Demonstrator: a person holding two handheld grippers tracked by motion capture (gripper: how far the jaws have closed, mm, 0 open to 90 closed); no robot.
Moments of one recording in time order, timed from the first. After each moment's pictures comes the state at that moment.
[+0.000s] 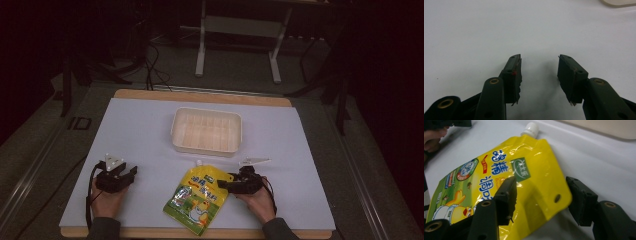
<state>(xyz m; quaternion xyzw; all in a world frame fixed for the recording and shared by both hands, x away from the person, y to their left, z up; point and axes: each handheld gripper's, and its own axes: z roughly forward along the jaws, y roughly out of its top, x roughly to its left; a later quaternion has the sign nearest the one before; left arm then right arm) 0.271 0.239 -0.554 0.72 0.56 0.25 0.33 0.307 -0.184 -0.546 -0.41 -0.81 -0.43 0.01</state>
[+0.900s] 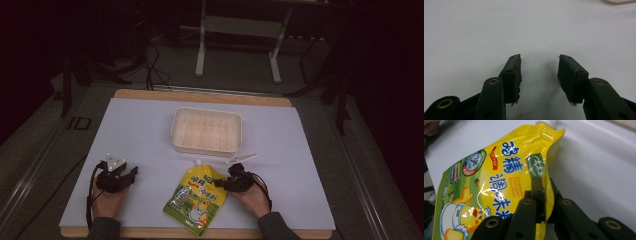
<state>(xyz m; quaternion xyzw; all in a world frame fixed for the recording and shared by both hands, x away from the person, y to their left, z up) 0.271 0.236 -0.554 0.73 0.55 0.26 0.32 0.311 -0.155 -0.537 -0.38 -0.84 -0.38 0.03</state>
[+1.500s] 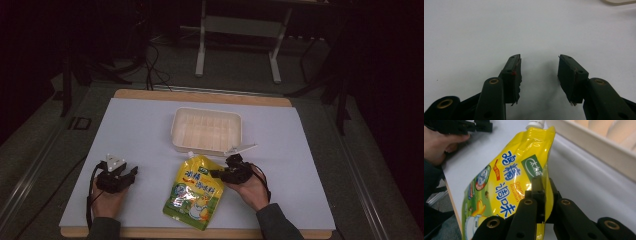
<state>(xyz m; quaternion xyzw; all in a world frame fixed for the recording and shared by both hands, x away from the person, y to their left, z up) 0.271 0.236 -0.554 0.73 0.55 0.26 0.32 0.316 -0.143 -0.494 -0.36 -0.84 -0.40 0.01</state>
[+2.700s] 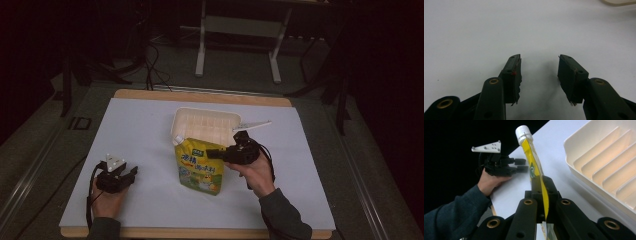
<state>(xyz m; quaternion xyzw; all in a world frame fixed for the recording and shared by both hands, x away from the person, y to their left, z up) 0.271 0.236 -0.554 0.72 0.55 0.26 0.32 0.328 -0.146 -0.414 -0.33 -0.80 -0.50 0.08</state>
